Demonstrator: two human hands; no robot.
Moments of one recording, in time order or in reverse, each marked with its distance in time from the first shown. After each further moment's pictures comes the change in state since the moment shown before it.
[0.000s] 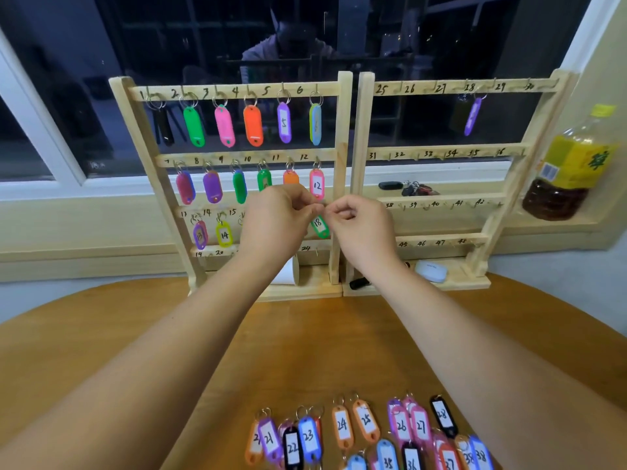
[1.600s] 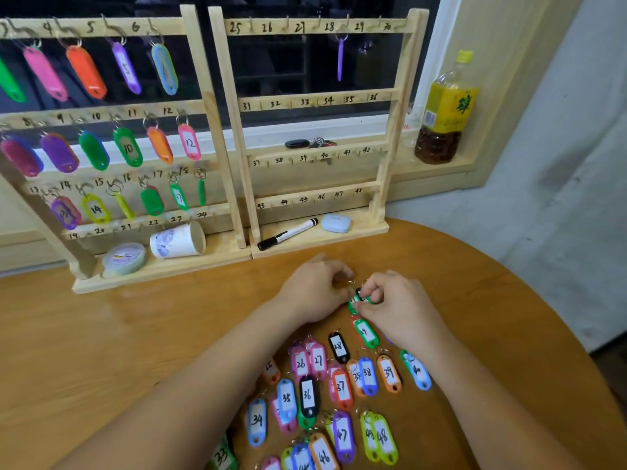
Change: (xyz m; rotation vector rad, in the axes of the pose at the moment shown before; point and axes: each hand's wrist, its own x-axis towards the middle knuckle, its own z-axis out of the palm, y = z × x) left_hand -0.128 0.046 0.181 0.159 -0.776 0.183; right_hand -0.165 0.118 -0.175 -0.544 -0.206 0.311
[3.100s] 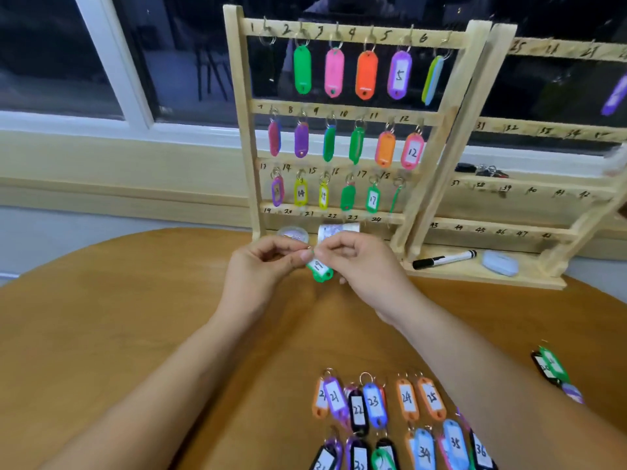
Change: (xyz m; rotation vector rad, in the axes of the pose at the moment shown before) left_hand -0.186 -0.192 -0.134 -0.940 0.852 -0.249; right_hand 0.050 -0.262 0.129 0.697 -0.380 -0.270
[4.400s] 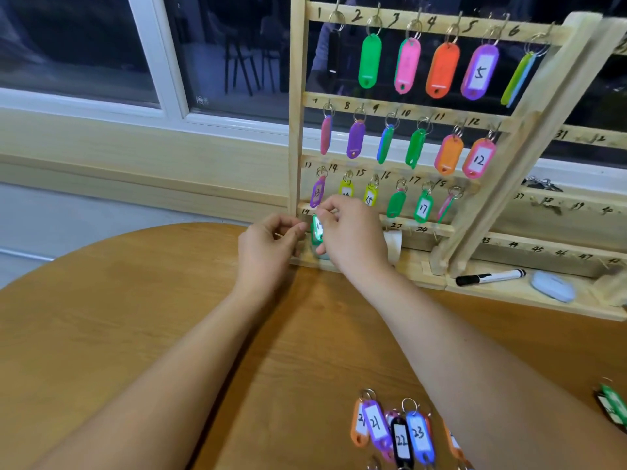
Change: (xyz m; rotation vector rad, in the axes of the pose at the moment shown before) left_hand 0.063 -0.026 -0.042 0.341 0.229 0.109; right_hand 0.078 -0.029 0.082 -0.463 0.235 -0.194
